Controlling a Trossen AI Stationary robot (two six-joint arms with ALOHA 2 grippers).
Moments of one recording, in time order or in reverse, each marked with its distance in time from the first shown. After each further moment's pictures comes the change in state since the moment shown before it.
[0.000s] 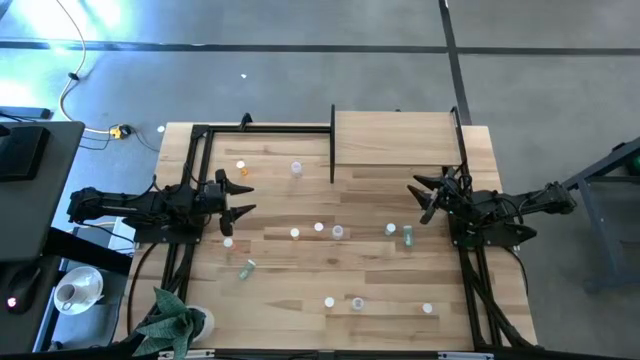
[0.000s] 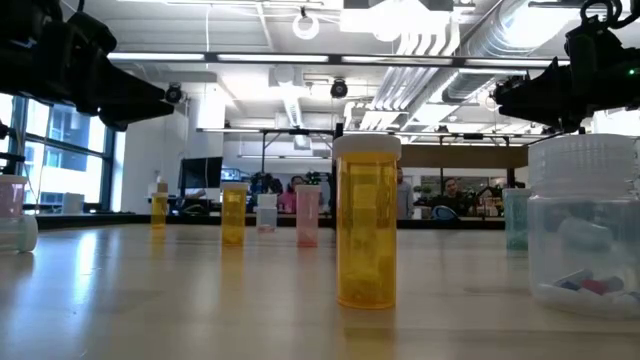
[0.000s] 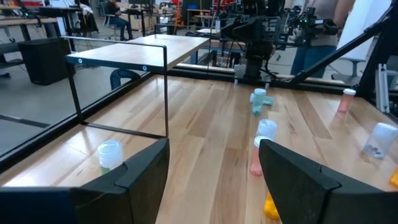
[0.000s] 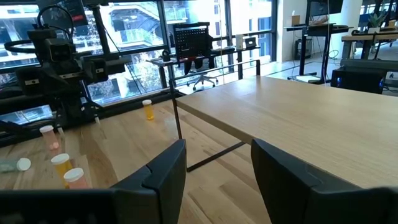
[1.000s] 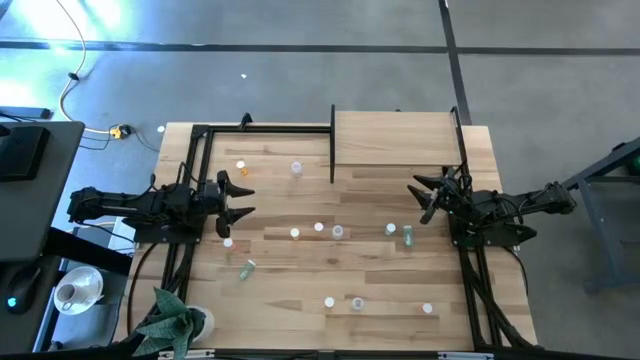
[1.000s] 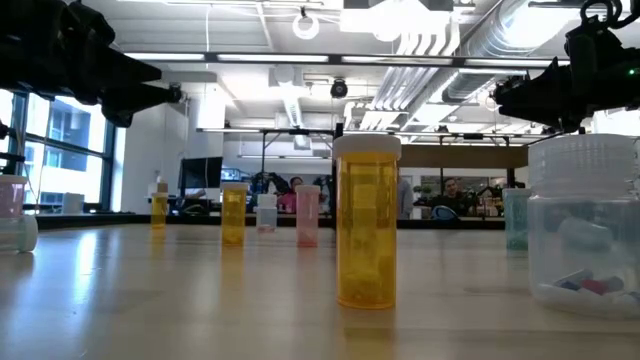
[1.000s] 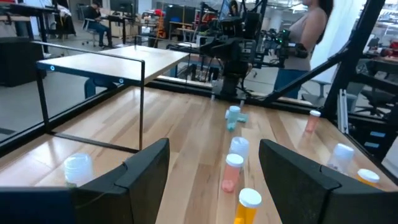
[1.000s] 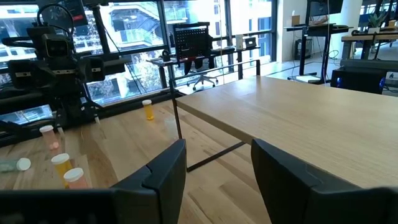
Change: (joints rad) left arm -0.004 0.000 0.000 0.069 0.078 -0.084; right arm 0.000 0.000 0.000 0.000 0.000 -0.001
